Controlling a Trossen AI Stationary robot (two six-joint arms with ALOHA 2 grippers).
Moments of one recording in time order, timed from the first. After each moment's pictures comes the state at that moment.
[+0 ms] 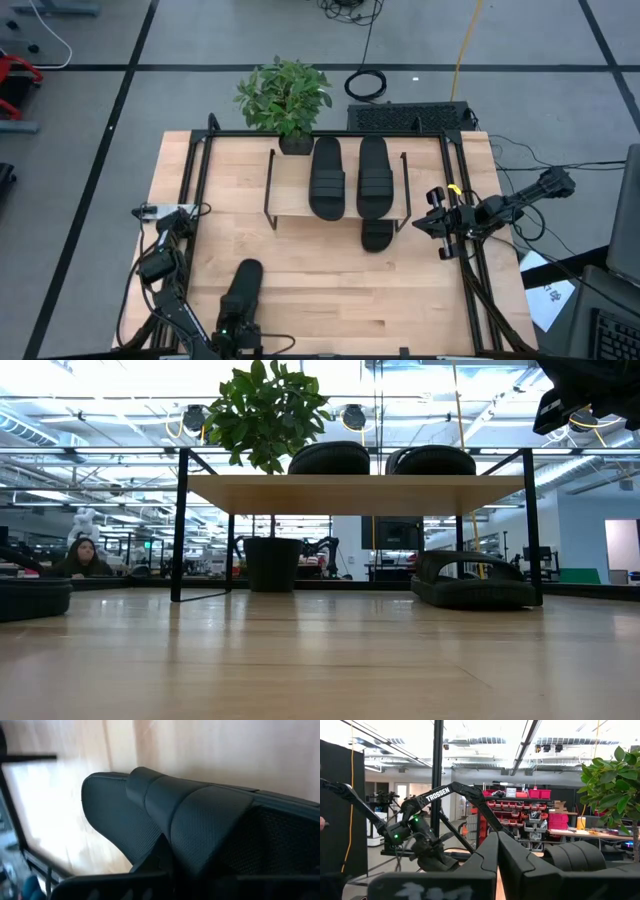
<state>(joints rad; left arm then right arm) -1.02 2.27 1.81 -1.57 -0.31 -1.04 0.44 0.21 0.01 0.54 0.29 -0.13</state>
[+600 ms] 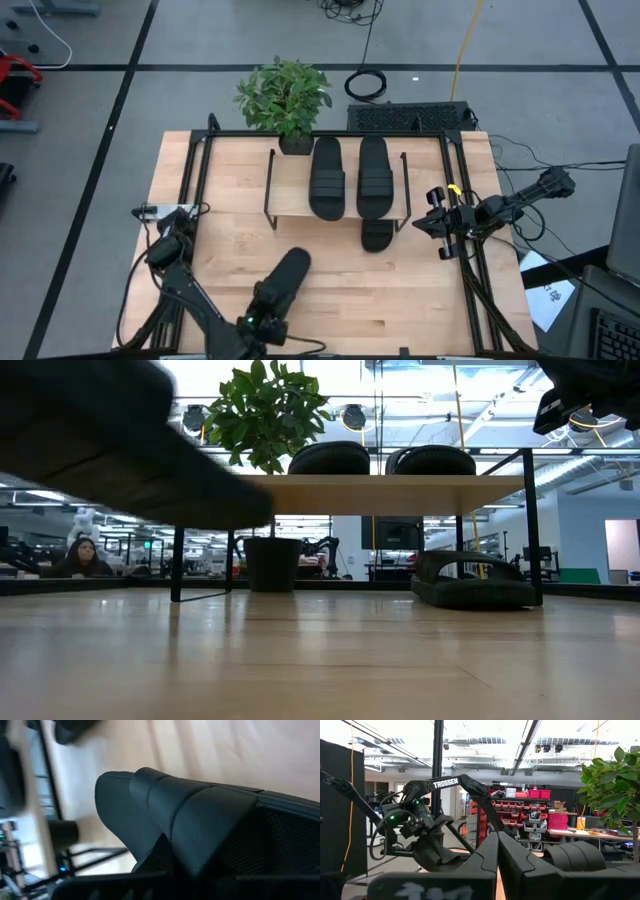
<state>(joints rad) -0.88 2.21 1.96 -1.57 -0.64 -0.63 0.44 0.21 0.01 0.54 0.29 -0.14</state>
